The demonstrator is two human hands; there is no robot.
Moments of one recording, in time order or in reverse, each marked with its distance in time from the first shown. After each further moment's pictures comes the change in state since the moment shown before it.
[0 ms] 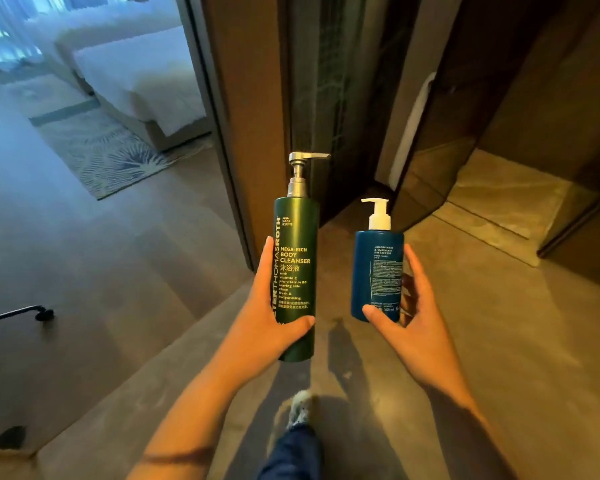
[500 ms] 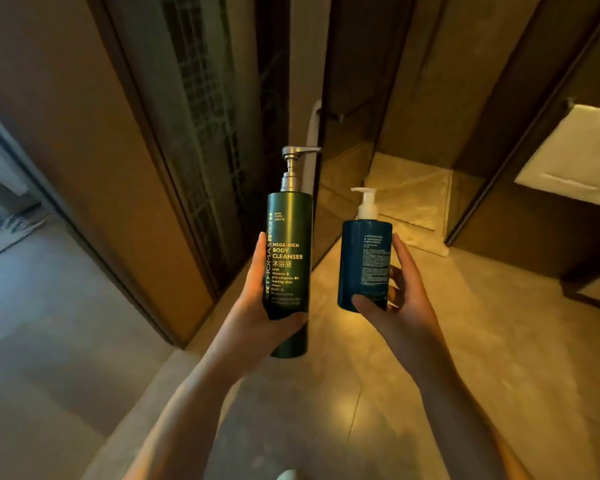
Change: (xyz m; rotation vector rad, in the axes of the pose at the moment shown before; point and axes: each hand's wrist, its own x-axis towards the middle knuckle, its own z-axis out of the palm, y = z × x) left_hand 0.278 0.025 0.073 -0.108 -0.334 0.116; right_hand 0.195 0.005 -0.106 -0.063 0.329 0.024
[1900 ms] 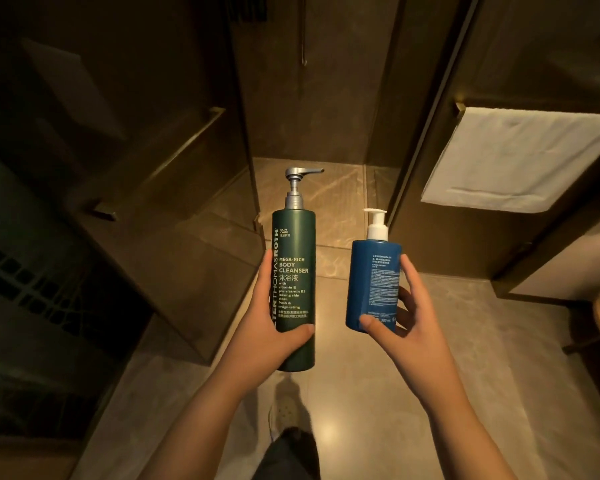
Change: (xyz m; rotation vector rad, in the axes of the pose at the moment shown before) left_hand 0.549 -0.002 0.319 0.001 -0.200 -0.070; right_hand 0.413 0.153 -0.377 -0.055 0.329 0.160
